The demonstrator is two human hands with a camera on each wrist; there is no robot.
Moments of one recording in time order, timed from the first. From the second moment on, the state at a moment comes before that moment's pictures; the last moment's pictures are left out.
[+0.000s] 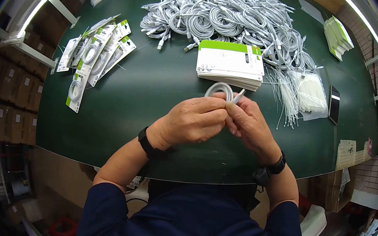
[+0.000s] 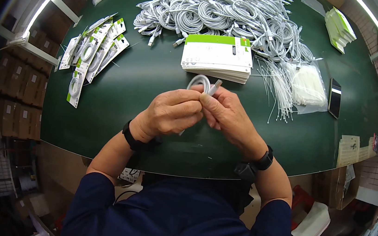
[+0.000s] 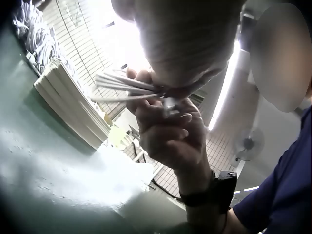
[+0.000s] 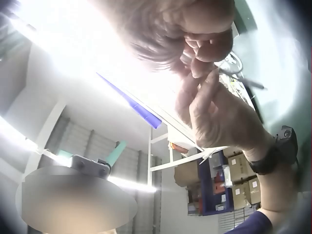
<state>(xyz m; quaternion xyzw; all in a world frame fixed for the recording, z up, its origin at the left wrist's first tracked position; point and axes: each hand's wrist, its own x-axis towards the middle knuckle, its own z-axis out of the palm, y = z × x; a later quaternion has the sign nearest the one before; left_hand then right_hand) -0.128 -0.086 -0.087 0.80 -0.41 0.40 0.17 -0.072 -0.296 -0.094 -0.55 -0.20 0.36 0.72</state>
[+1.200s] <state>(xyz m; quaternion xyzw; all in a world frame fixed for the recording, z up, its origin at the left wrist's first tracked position) -0.136 -0.114 -0.130 0.32 0.12 0.06 0.94 -0.082 -0.271 -0.122 -0.52 -0.09 0.28 0.80</state>
